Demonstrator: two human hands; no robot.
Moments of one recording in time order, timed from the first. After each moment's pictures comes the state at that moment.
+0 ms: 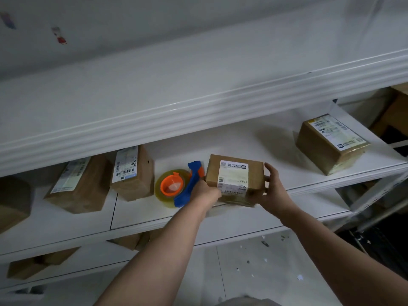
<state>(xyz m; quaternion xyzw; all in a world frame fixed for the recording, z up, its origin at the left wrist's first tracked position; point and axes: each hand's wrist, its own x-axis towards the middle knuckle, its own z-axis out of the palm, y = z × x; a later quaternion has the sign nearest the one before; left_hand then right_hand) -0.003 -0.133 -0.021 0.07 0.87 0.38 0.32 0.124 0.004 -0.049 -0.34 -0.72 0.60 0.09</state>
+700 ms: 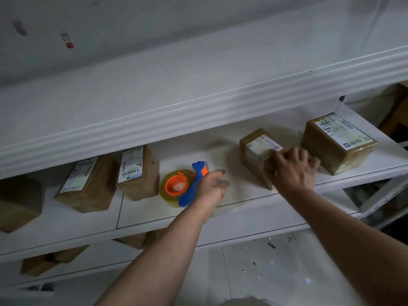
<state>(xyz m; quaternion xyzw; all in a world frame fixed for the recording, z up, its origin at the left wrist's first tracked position) 0.004 -0.136 -0.019 0.09 0.77 0.54 0.31 0.108 0.047 -0.032 -0.37 -0.92 -0.02 0.14</state>
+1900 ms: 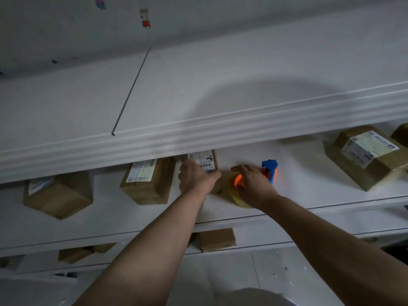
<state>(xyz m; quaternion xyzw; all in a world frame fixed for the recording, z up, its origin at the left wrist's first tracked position) -0.175 -0.293 -0.014 0.03 0.94 0.34 0.09 -0.066 -0.173 -0.017 -0.17 -0.95 0.28 0.03</state>
